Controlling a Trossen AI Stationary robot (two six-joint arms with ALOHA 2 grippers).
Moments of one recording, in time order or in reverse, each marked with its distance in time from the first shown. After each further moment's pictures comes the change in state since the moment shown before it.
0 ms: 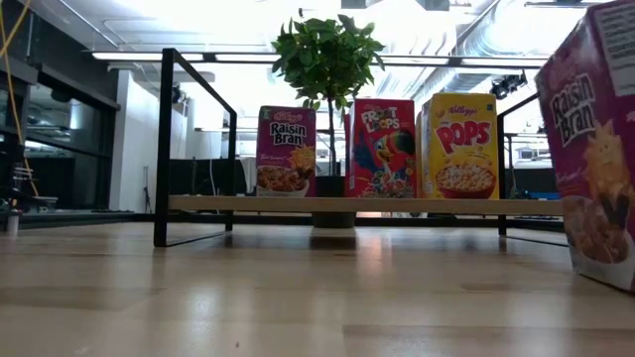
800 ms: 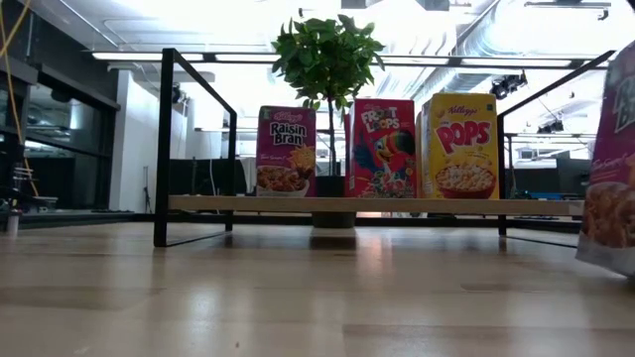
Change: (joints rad) left arm 0.000 0.000 0.000 0.000 0.001 0.000; right arm -0.136 0.278 0.001 0.202 -0.658 -1.467
